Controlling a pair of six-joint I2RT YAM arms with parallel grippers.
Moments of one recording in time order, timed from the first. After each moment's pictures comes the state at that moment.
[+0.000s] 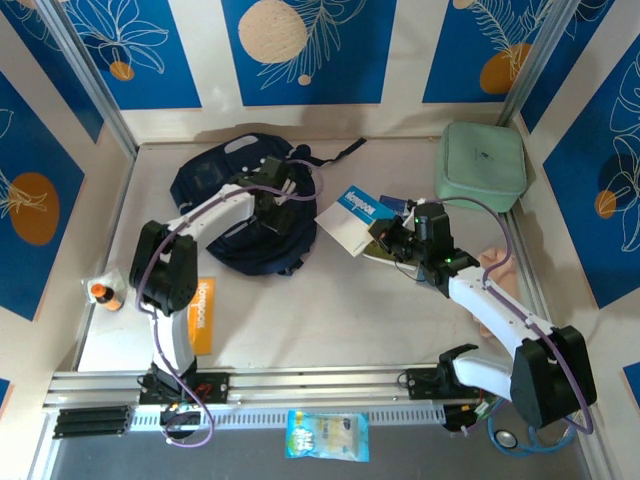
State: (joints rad) left arm -0.51 1.94 1.56 -0.80 -0.22 0.08; right arm 0.34 1.13 0.66 -0.04 -0.35 1.08
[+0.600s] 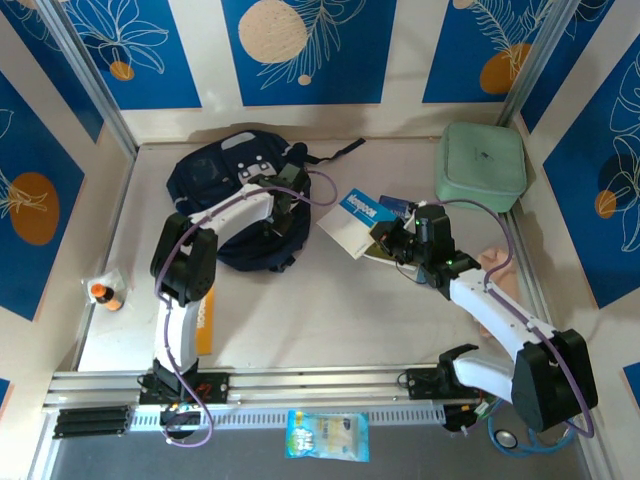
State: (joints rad) left arm -0.55 2.06 1.65 -0.89 -0.39 0.10; right arm 0.34 1.11 0.64 -0.06 -0.34 1.08
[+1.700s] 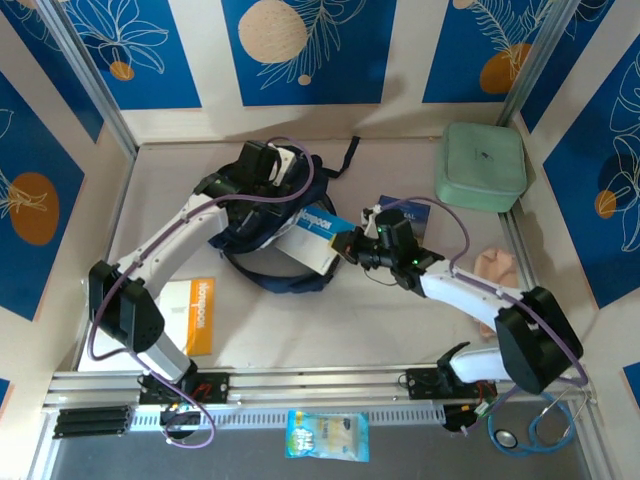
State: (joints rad) left arm -0.56 1.61 1.51 -0.69 -0.07 -0.05; right arm 0.57 1.34 0.70 0.15 -0.39 1.11
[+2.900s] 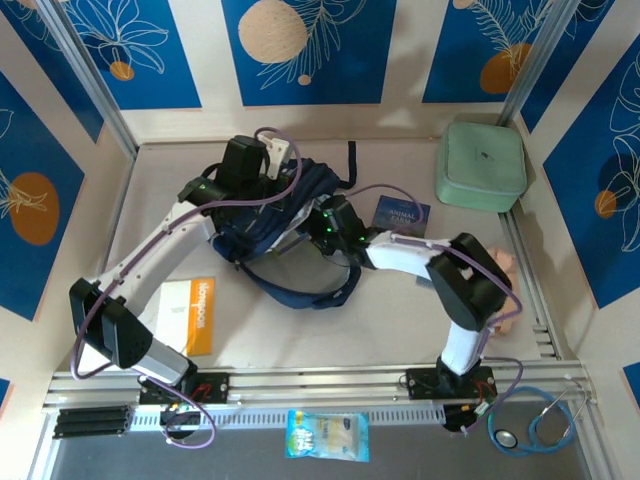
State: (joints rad) left arm -0.56 1.51 1.49 -0.61 0.07 -0.15; right arm 0.71 1.73 1.00 0.14 -0.08 1.21
